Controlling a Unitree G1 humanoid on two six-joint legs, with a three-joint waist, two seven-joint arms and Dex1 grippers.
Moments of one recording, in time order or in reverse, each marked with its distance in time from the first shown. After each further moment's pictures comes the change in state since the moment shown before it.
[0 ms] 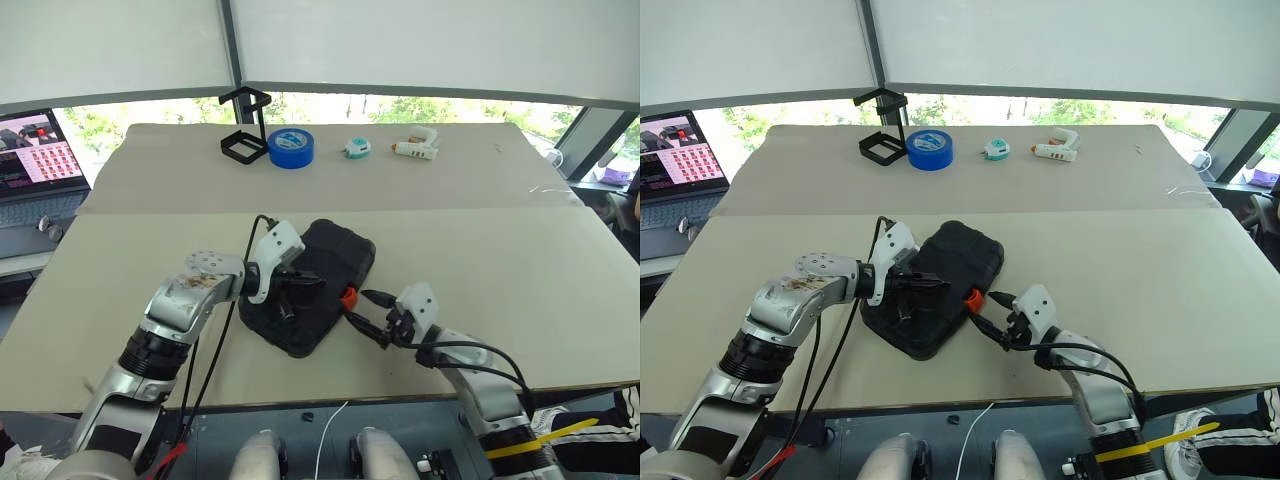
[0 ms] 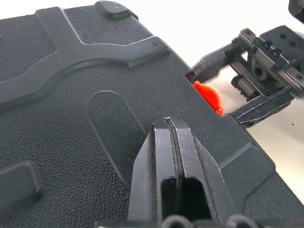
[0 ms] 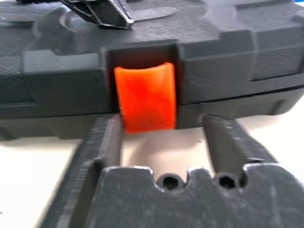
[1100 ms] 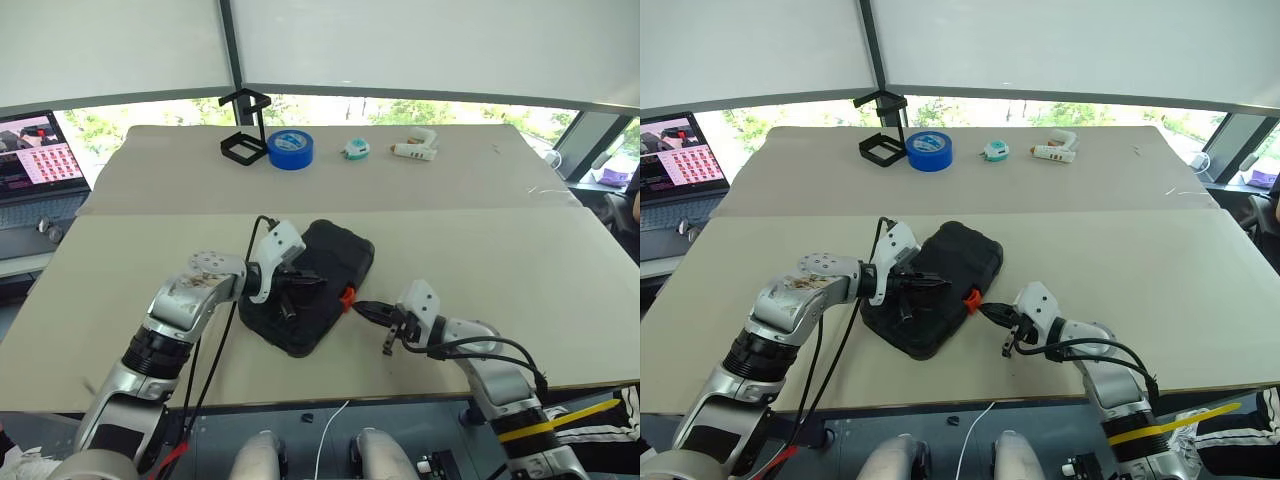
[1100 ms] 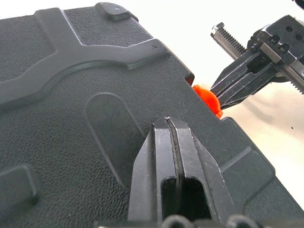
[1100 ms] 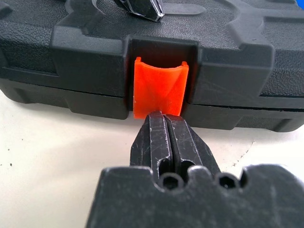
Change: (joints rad) left arm -0.004 -0.012 0.000 0.020 0.001 0.000 0.009; right arm -0.088 -0.028 0.027 0.077 -0.023 -0.068 0.105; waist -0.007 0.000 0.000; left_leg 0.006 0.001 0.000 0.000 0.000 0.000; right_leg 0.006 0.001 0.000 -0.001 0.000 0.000
